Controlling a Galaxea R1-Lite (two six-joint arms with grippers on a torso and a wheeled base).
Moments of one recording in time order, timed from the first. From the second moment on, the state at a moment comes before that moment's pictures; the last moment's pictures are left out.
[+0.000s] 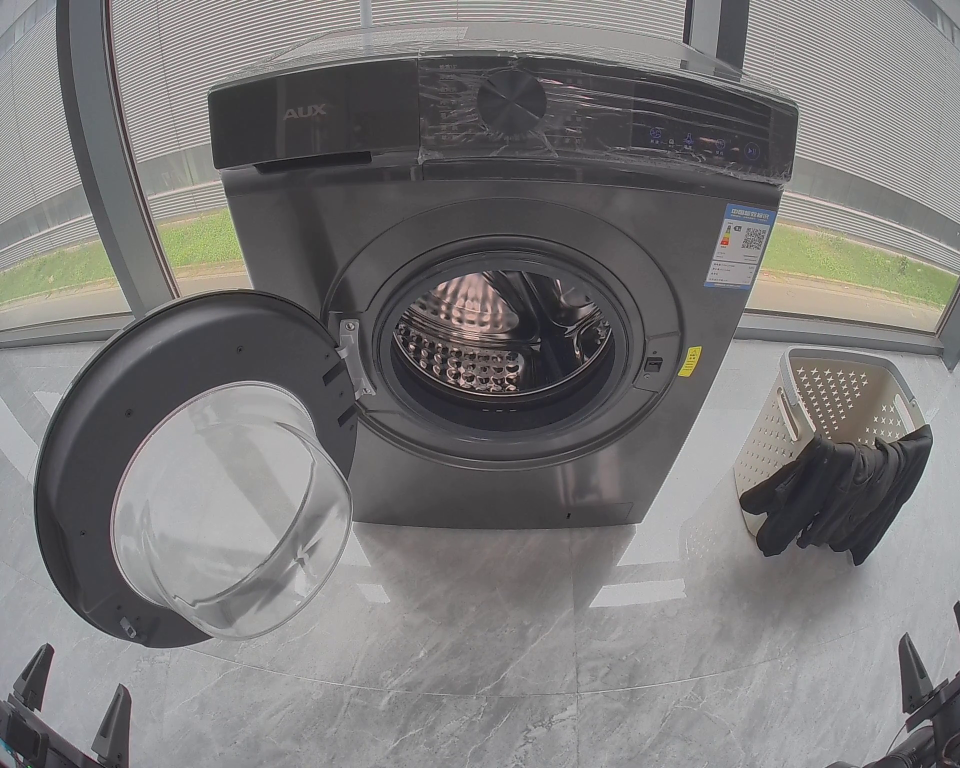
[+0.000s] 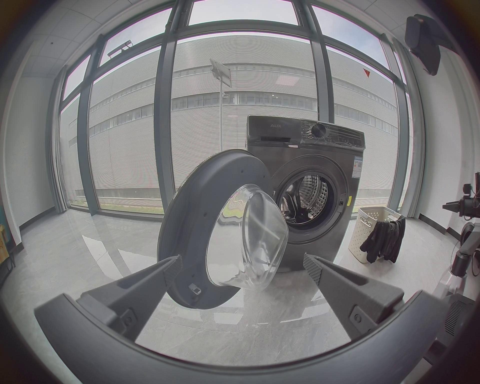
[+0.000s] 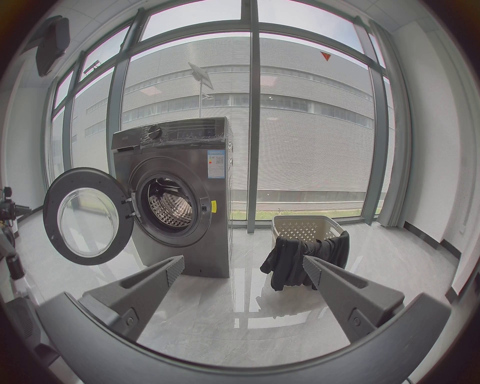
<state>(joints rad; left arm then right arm) 0.00 0.02 -0.02 0.00 -0.01 0.00 0.01 0.05 -0.02 -0.05 -0.05 -0.03</state>
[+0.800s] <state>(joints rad) 0.00 0.02 -0.02 0.00 -0.01 0.00 0.00 0.01 -0.02 0.01 -0.02 0.02</state>
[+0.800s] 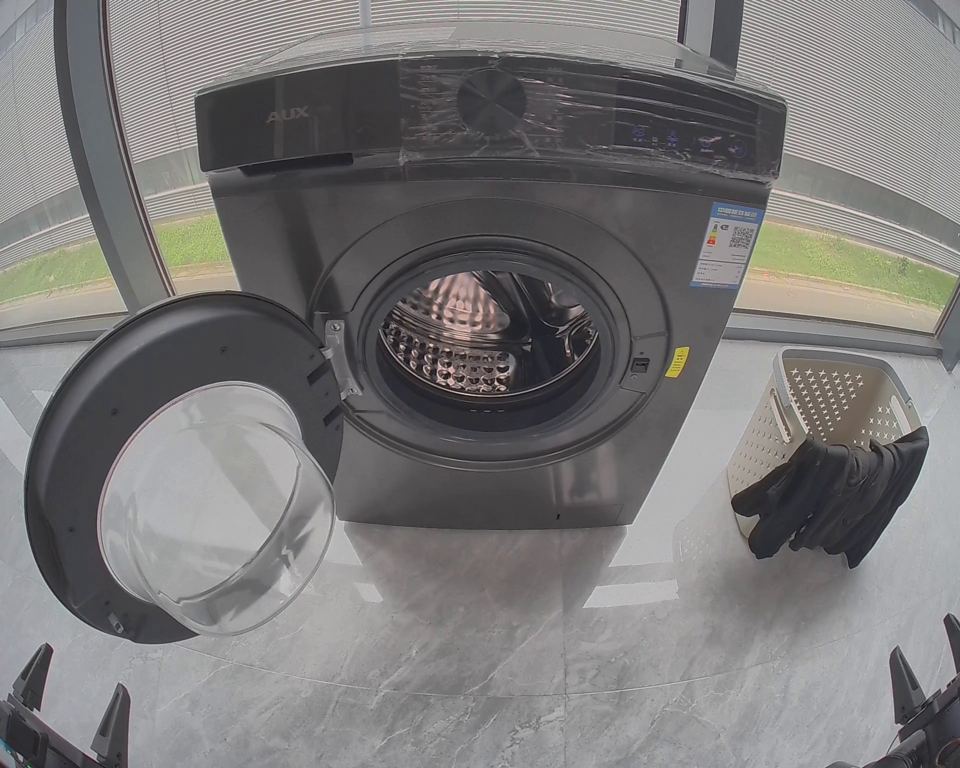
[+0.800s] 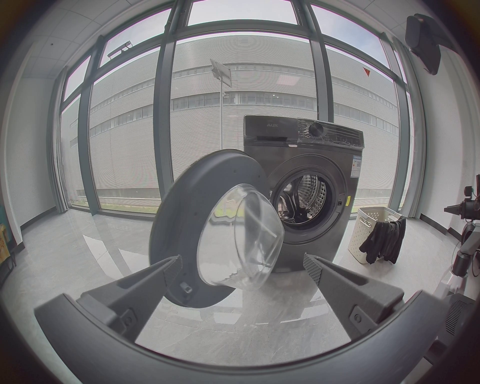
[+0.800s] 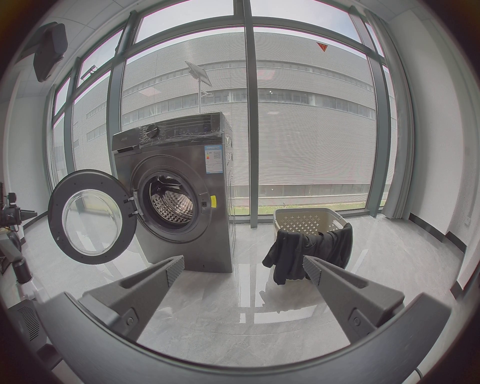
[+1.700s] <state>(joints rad) 0.00 0.02 -0.02 0.00 -0.01 0.00 0.00 0.01 -0.02 0.01 -0.02 0.02</state>
